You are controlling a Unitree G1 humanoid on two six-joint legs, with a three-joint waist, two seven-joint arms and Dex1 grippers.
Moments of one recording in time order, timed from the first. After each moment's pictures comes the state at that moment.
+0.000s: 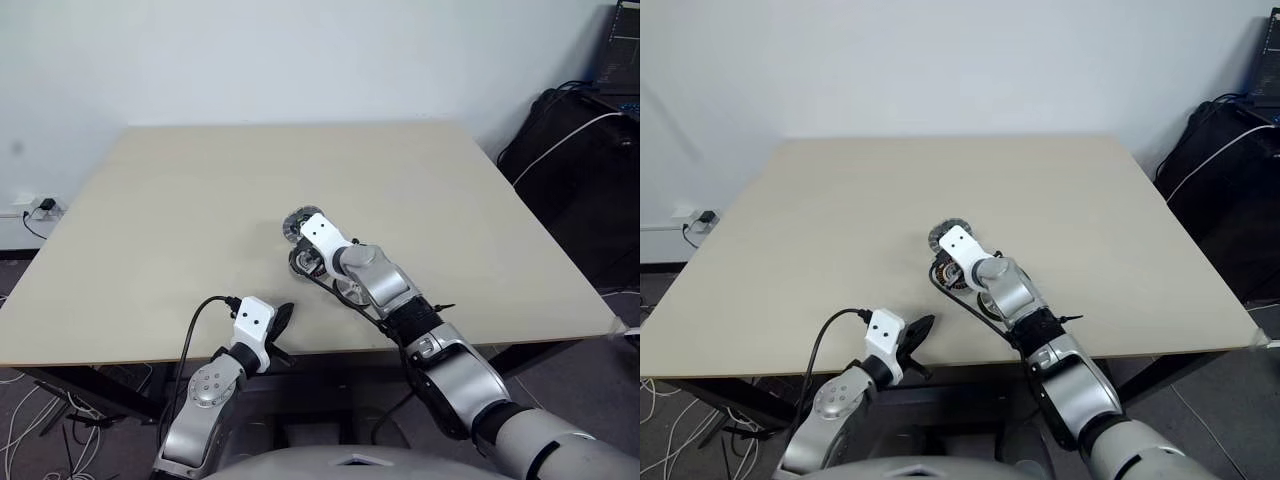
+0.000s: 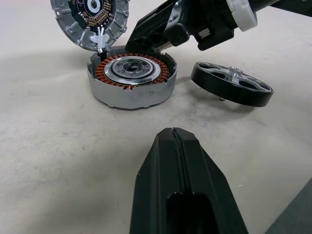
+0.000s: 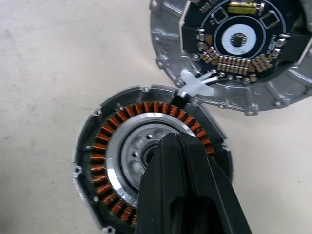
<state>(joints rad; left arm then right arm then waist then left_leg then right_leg) 0.26 0.16 -0.25 -0.16 -0.06 0.12 -0.37 -0.66 -0.05 0.36 0.50 -0.16 0.60 0.41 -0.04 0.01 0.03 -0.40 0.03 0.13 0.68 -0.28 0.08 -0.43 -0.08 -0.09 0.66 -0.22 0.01</state>
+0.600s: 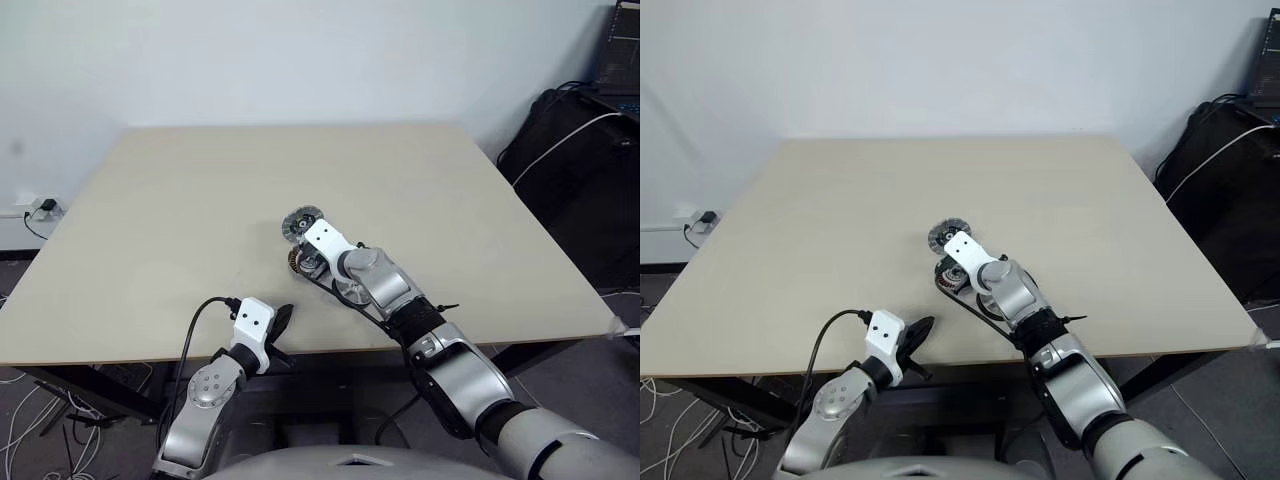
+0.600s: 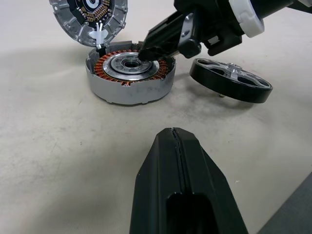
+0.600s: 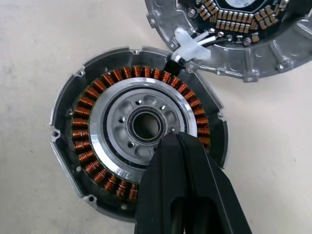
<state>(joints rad) 0.27 0.16 -0.25 -0.16 -0.06 0.12 -0.37 -0.66 -0.08 0.38 0.54 -0.18 0.61 0.42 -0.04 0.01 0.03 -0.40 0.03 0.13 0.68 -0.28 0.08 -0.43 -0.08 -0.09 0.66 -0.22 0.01</state>
